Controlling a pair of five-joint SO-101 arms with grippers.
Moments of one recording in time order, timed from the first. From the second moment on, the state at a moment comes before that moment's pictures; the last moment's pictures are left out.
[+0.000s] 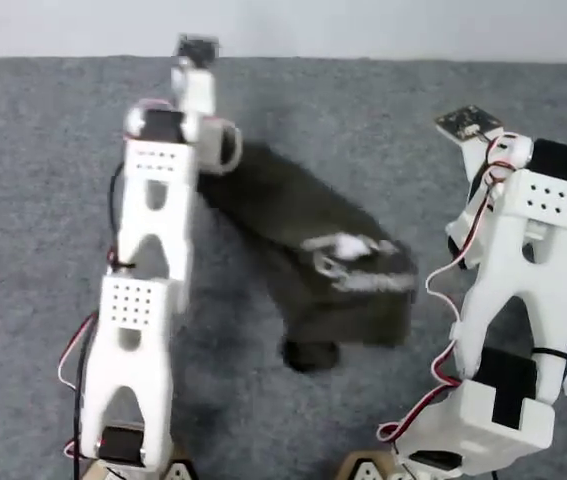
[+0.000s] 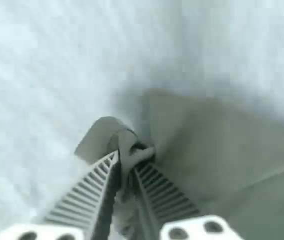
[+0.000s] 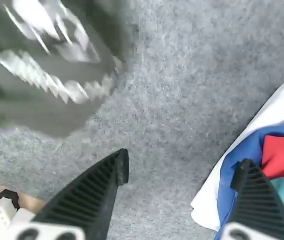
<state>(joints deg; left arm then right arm) 2.7 62.8 -80.6 92.1 5.1 14.9 4.2 -11.2 100.7 40.0</state>
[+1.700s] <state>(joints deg) 20.6 17.5 4.0 98.9 -11.3 16.2 4.2 -3.1 100.7 40.0</state>
